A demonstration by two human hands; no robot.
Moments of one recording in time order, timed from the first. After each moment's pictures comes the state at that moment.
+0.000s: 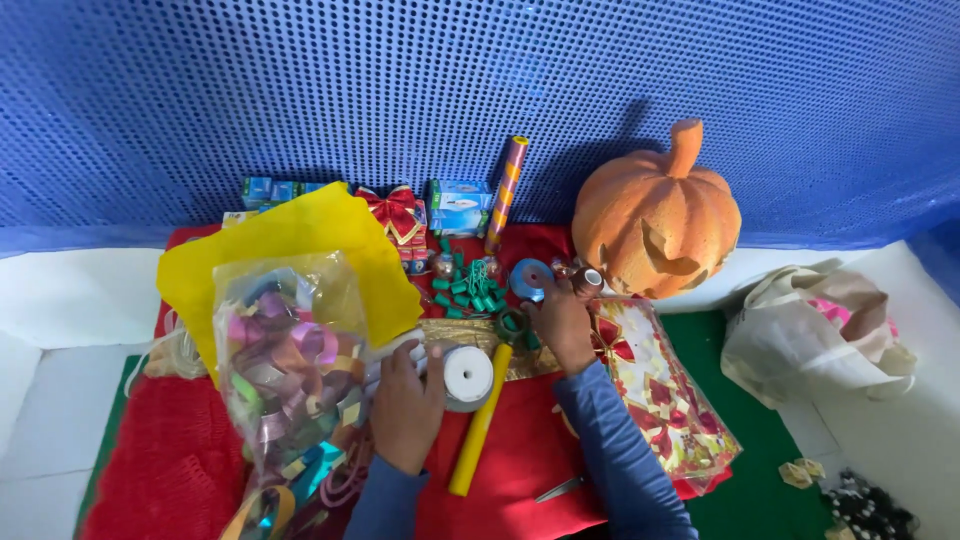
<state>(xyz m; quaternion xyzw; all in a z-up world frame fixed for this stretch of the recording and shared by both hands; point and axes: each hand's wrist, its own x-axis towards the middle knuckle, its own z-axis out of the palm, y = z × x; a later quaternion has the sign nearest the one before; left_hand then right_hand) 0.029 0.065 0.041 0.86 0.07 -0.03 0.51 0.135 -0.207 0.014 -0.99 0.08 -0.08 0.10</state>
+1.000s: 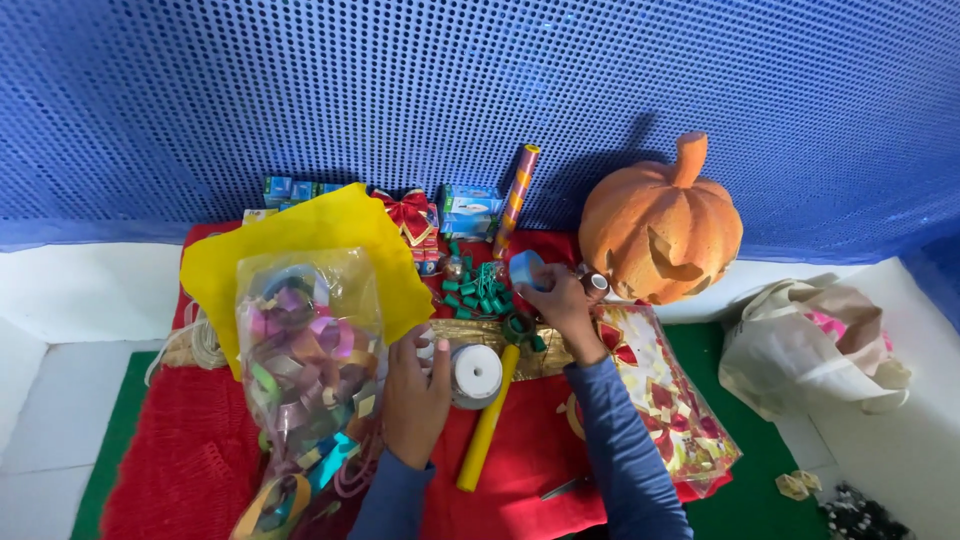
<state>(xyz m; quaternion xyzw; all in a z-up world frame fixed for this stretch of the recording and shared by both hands) 0.023 0.076 0.069 0.78 0.08 0.00 0.61 0.141 -0.182 0.062 -0.93 0.13 -0.06 0.35</state>
